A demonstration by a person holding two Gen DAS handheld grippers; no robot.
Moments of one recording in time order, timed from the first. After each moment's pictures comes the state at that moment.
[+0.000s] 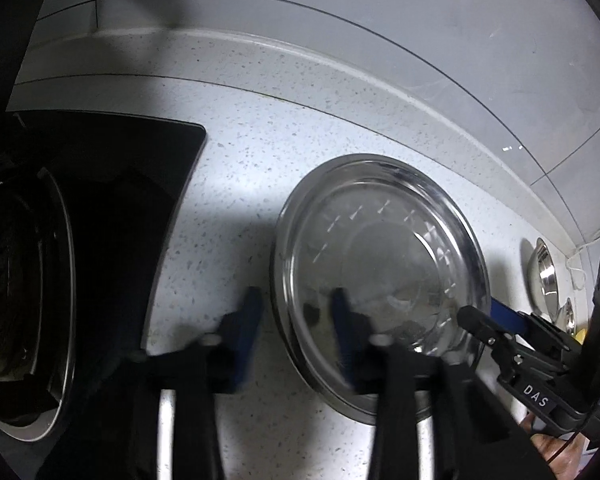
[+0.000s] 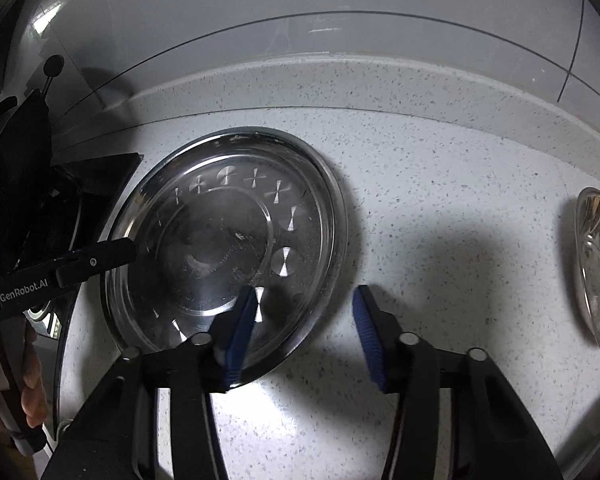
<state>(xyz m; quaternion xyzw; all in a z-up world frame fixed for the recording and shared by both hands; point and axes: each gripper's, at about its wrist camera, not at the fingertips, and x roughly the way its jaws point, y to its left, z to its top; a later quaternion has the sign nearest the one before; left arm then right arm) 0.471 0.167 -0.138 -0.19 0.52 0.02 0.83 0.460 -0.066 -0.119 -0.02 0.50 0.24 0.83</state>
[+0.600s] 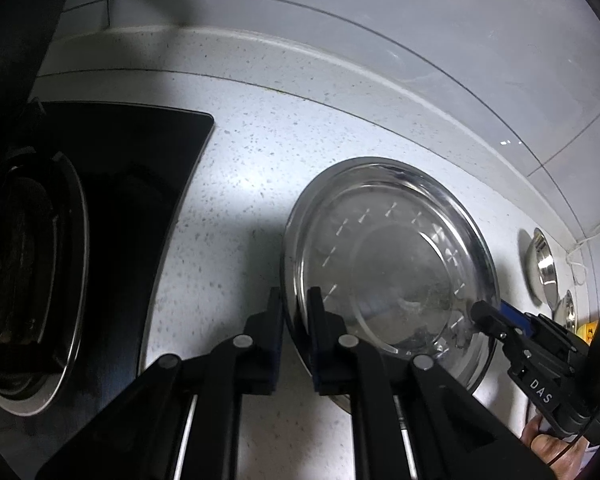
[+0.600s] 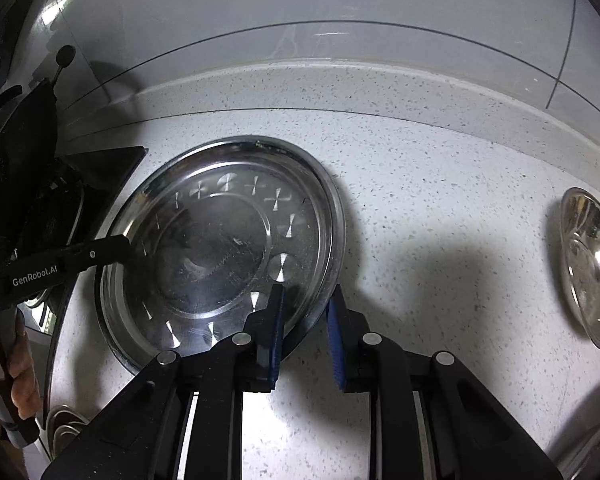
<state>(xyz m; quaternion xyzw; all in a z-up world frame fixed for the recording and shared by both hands) 0.453 0.160 -0.127 -0.19 0.52 0.02 0.83 0.443 -0.072 -0.111 -0.04 0.49 0.24 0.84</state>
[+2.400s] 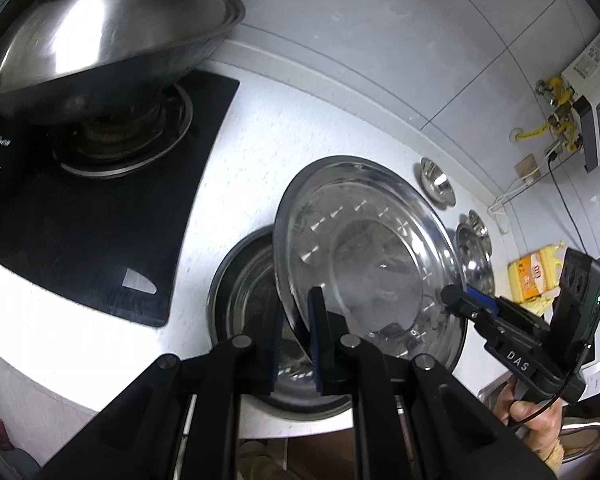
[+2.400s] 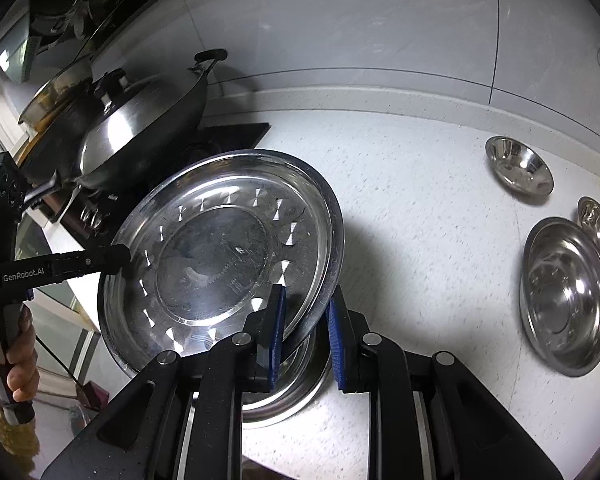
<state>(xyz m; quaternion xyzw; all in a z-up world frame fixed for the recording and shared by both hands) 0.189 0.154 -0.031 -0.24 0.49 -0.04 0.84 0.216 -0.119 -0.025 -0.02 0.46 0.29 0.84</state>
